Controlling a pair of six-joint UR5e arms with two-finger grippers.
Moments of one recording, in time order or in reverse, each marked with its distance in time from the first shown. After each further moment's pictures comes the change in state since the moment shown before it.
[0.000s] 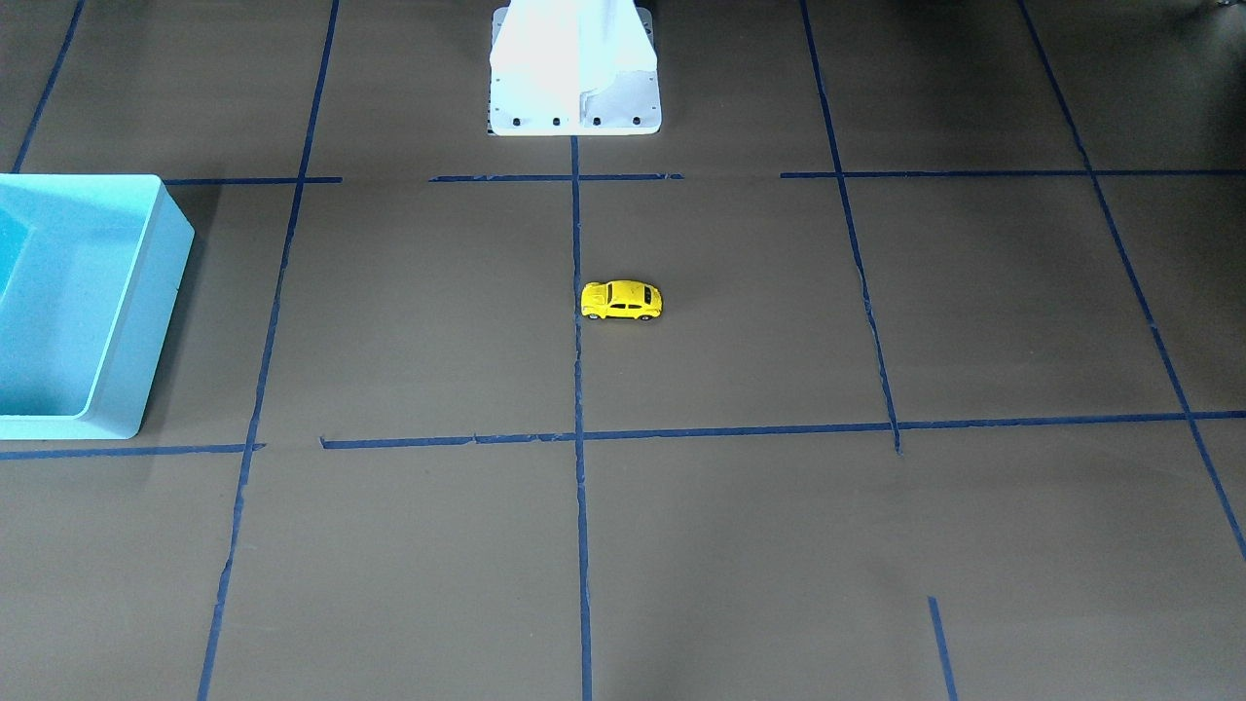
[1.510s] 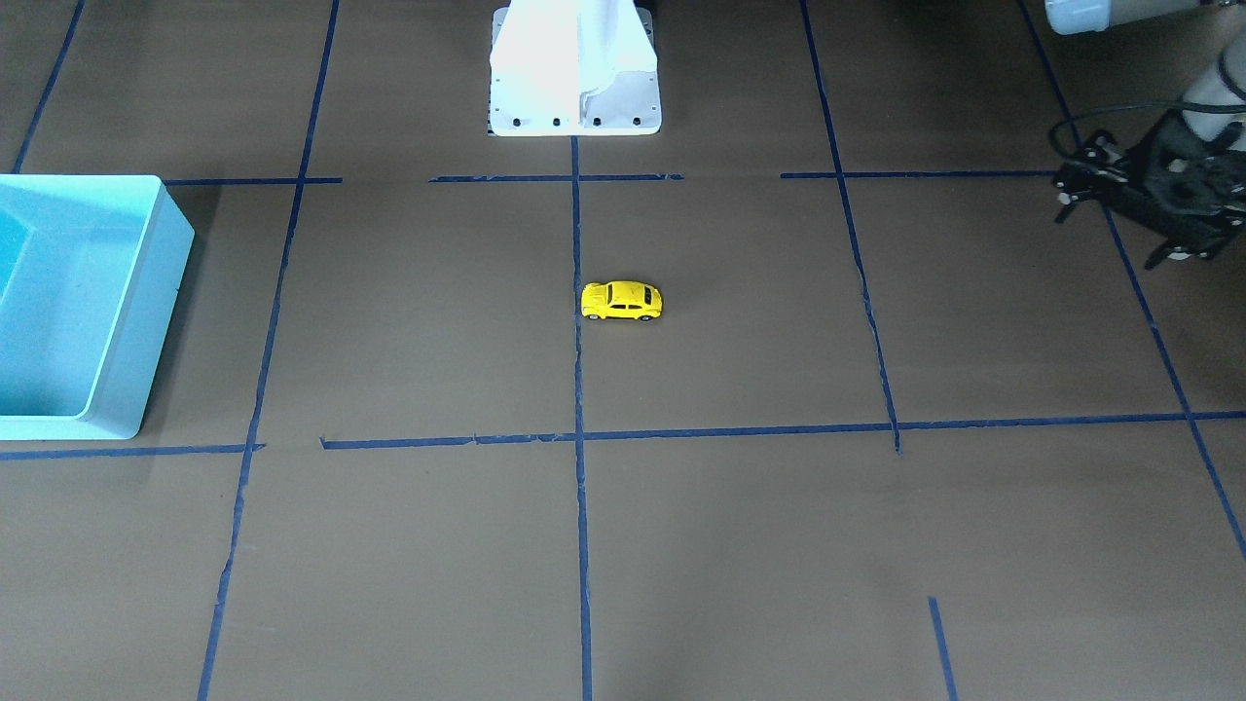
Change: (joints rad) left arm 0.521 -0.356 -0.360 0.256 0.200 -0.001; right arm 0.000 -0.001 -0.002 0.001 0.000 -0.001
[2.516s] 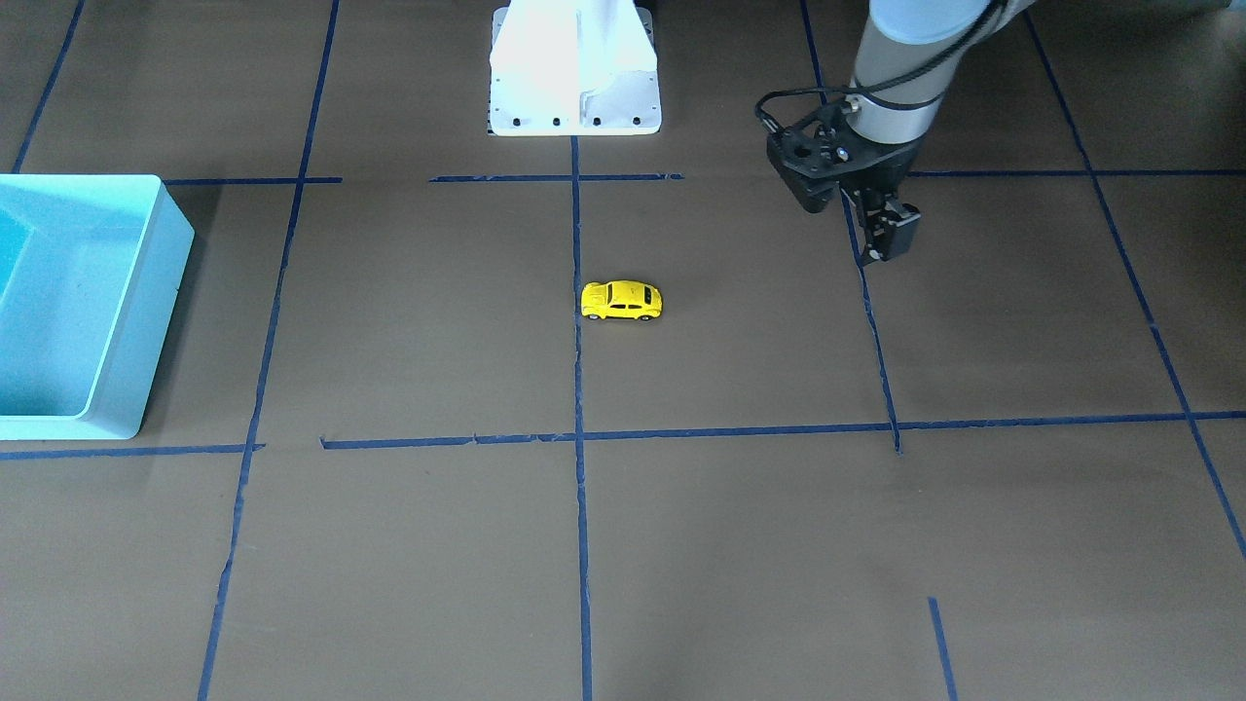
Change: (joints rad) left arm 0.515 -0.218 0.008 -0.020 0.230 0.157; right arm -0.001 -0.001 -0.001 -0.001 0.000 0.000
